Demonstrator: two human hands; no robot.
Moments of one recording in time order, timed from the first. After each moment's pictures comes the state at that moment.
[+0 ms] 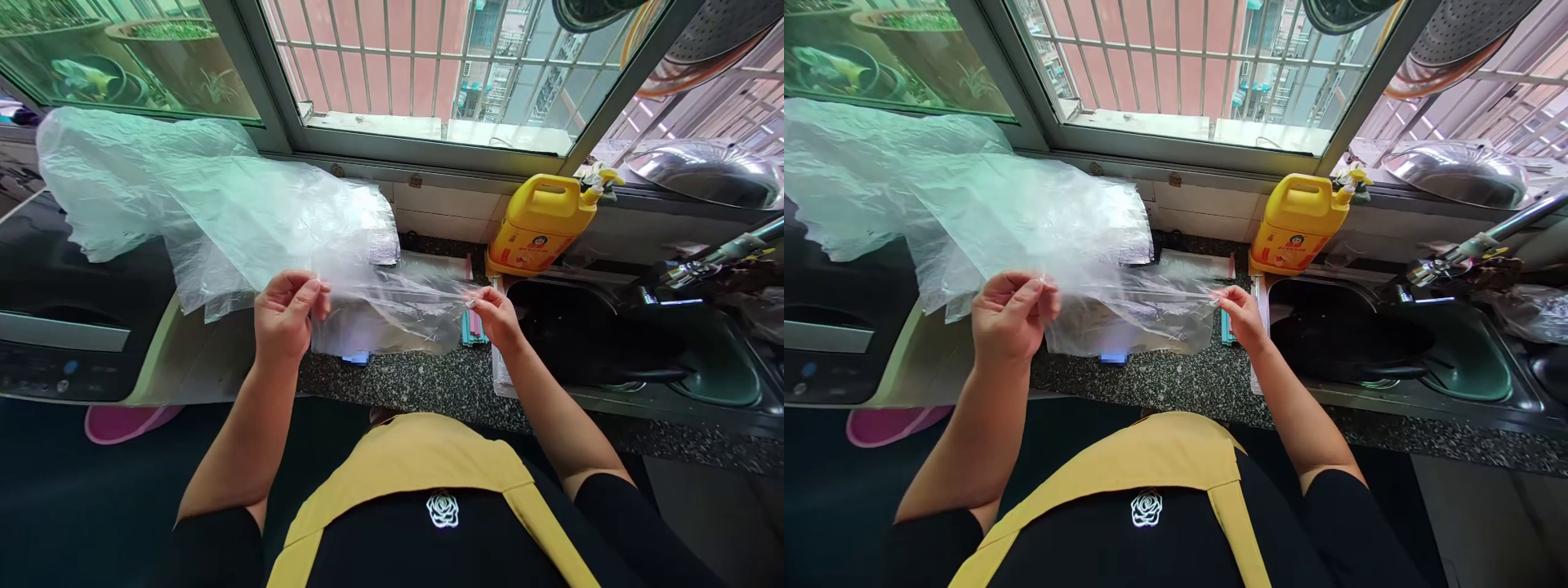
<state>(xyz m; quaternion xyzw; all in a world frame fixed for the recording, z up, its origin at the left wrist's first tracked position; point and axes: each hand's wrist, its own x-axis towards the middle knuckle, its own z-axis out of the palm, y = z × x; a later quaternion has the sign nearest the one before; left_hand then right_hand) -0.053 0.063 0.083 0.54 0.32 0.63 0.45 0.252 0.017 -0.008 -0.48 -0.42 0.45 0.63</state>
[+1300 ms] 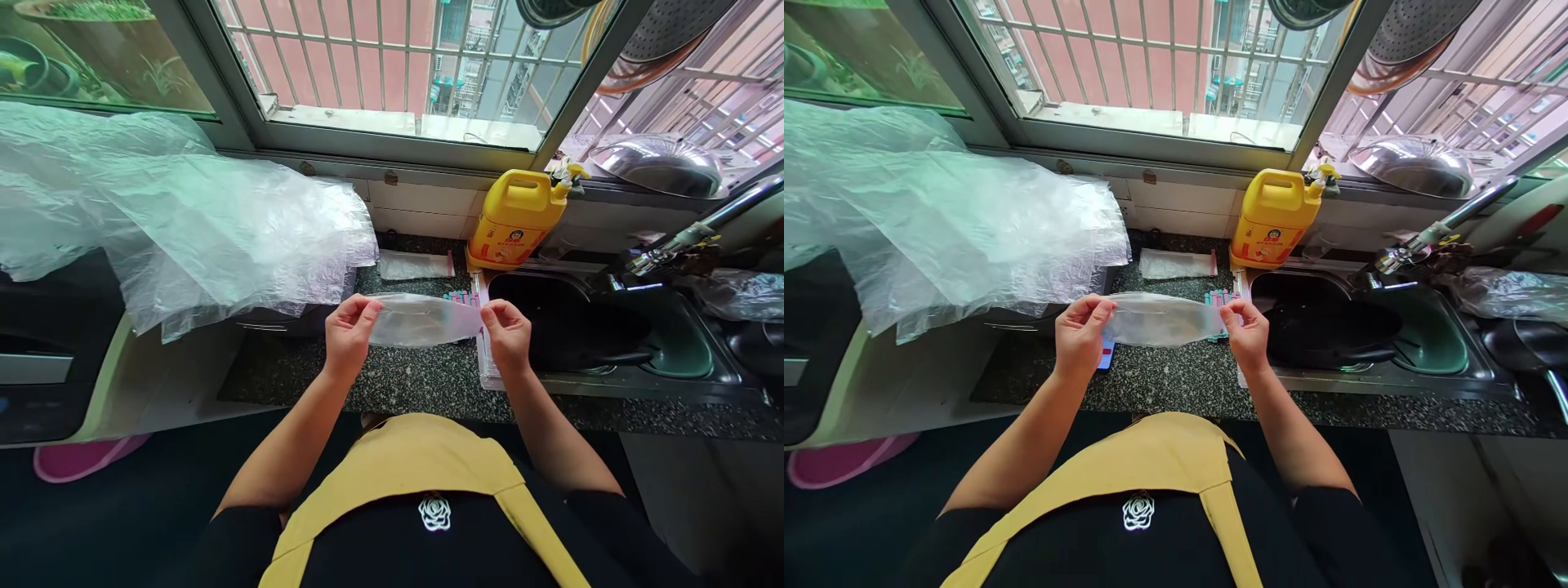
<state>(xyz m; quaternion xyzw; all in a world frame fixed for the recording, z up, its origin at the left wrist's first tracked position) 0.023 0.041 0.038 0.55 0.38 0.56 0.48 0.245 -0.035 0.012 -0.61 -0.43 0.20 0.63</state>
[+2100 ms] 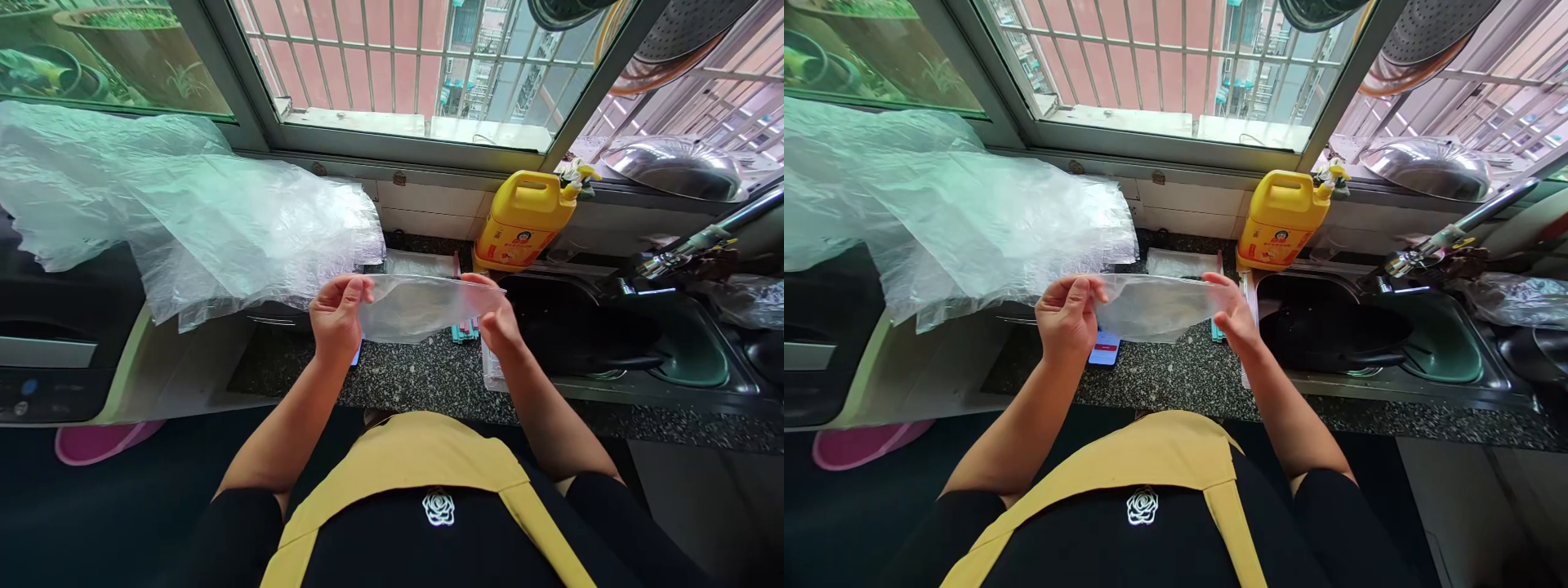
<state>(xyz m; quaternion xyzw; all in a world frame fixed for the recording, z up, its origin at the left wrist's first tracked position) 0.021 0.055 0.059 0.48 0.33 0.66 0.47 0.242 -0.007 0.030 -0.49 -0.54 0.30 0.62</state>
